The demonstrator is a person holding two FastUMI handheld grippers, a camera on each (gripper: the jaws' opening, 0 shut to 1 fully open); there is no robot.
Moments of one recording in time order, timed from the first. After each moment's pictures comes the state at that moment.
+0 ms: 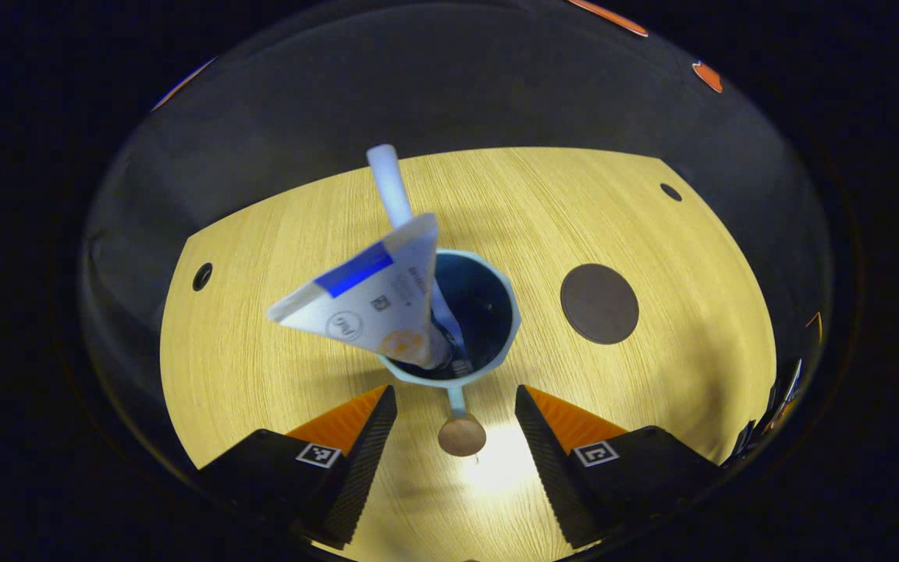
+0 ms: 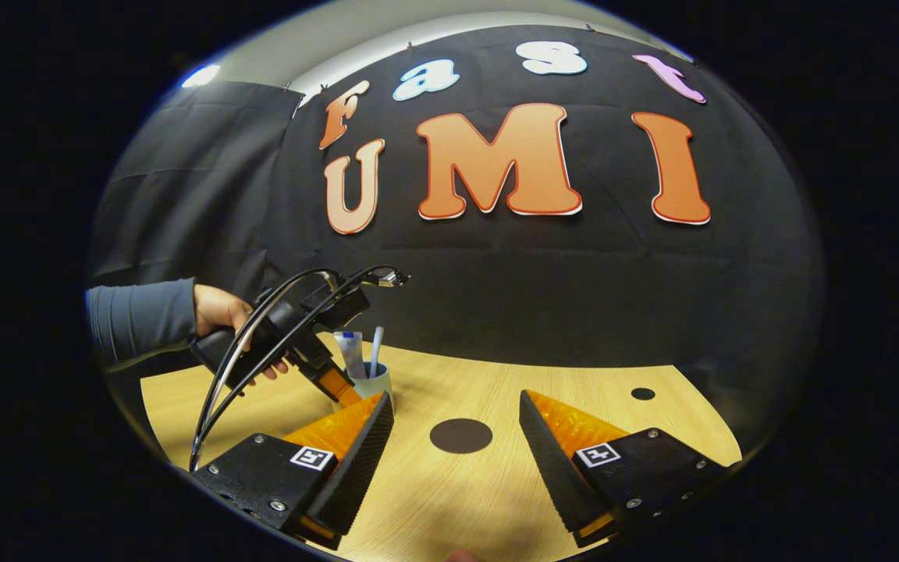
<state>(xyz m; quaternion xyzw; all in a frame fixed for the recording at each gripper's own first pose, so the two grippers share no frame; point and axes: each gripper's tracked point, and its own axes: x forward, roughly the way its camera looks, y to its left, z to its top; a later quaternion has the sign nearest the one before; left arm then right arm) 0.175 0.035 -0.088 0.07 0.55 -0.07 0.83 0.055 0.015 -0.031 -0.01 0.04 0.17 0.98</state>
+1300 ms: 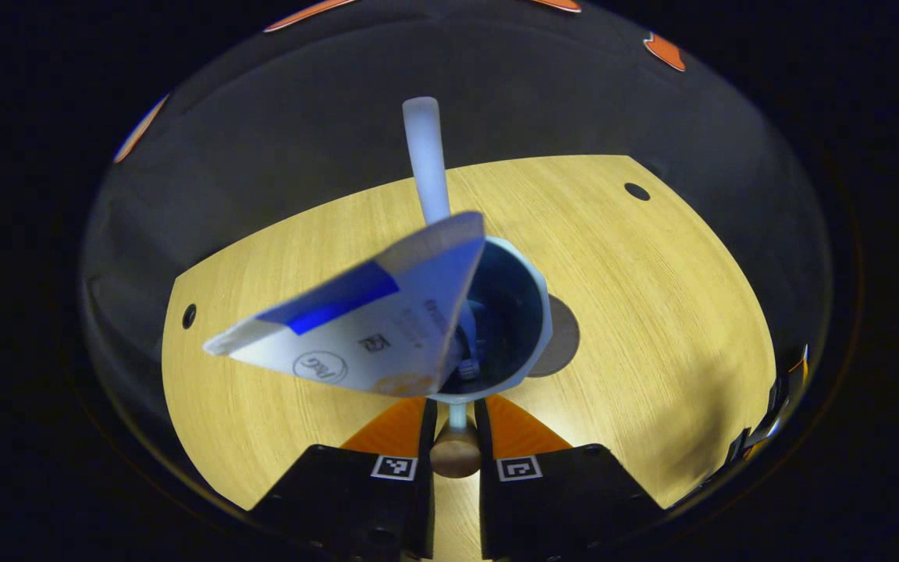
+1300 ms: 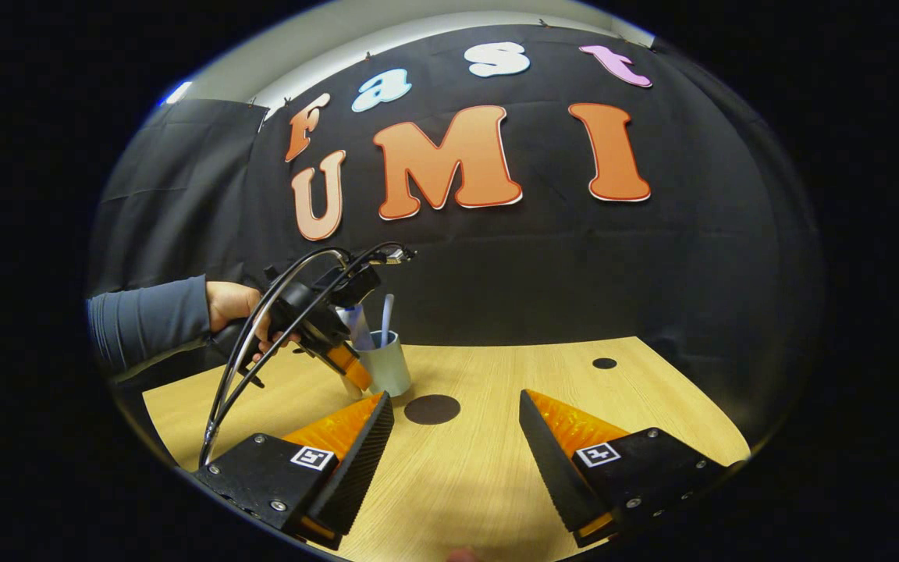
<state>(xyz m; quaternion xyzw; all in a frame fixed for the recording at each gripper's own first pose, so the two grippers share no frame) 0.503 -0.147 -0.064 0.09 0.51 -0.10 0.85 0.008 -0.049 -0.054 0.04 0.05 0.11 0.99</state>
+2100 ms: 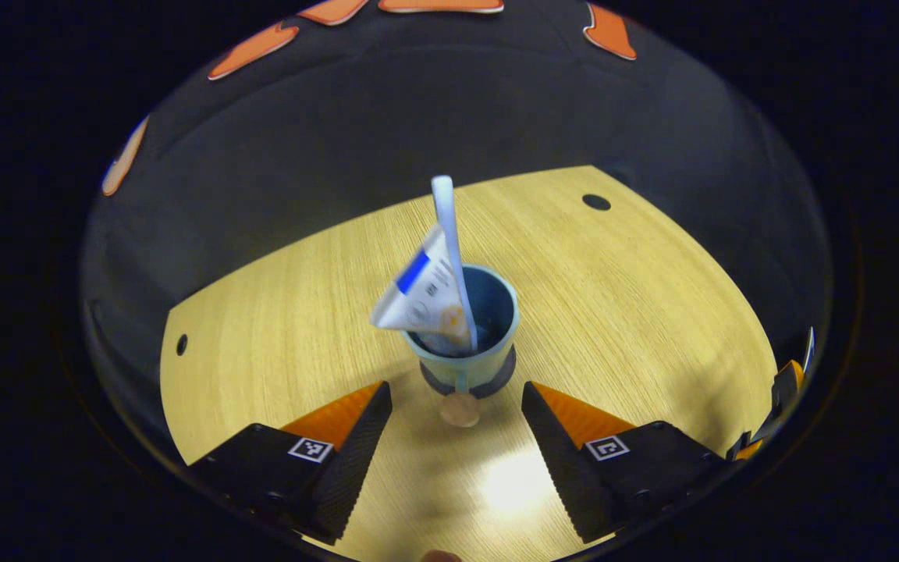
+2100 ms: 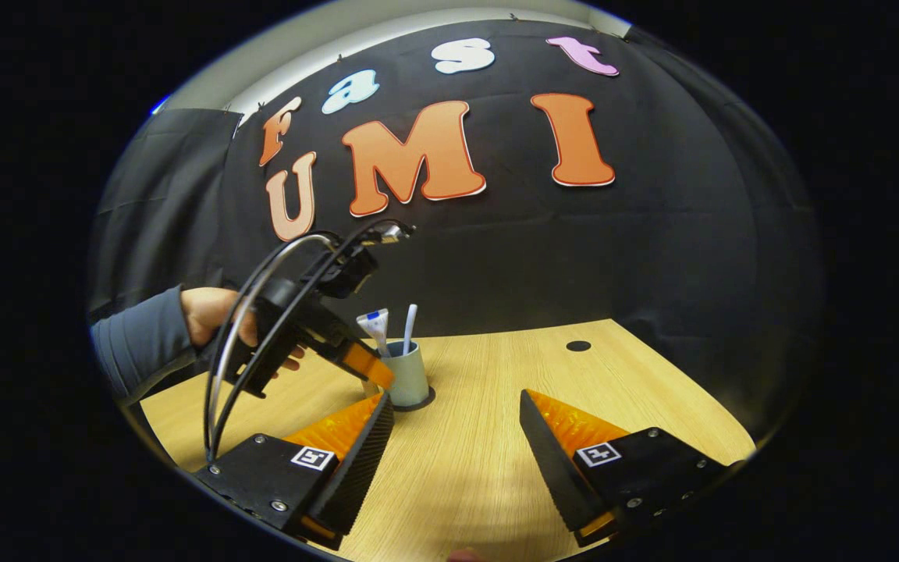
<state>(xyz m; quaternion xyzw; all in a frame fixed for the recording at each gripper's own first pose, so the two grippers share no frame) 0.586 -0.140 -0.092 0.12 0.41 -0.11 0.90 0.001 -0.071 -0.059 0.05 0.06 0.08 0.99</state>
